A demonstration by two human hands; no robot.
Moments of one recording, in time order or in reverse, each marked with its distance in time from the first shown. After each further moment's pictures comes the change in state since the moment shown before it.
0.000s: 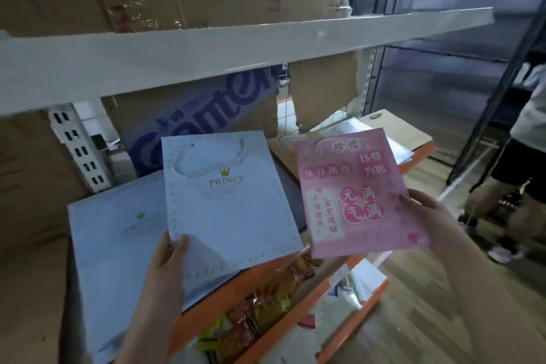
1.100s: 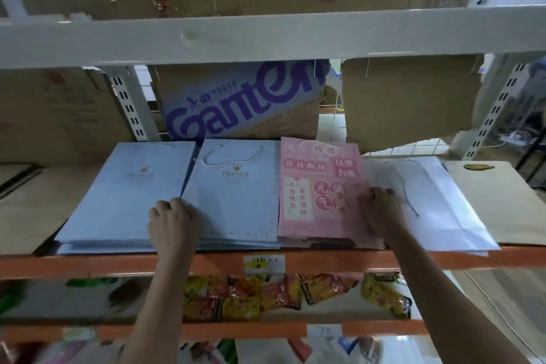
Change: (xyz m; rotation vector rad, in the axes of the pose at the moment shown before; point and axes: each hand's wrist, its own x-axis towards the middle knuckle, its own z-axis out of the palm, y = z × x) left_hand 0.030 -0.051 0.144 1.392 0.986 -0.008; right_hand 0.210 -0.012 0.068 -0.927 -0.516 -0.405
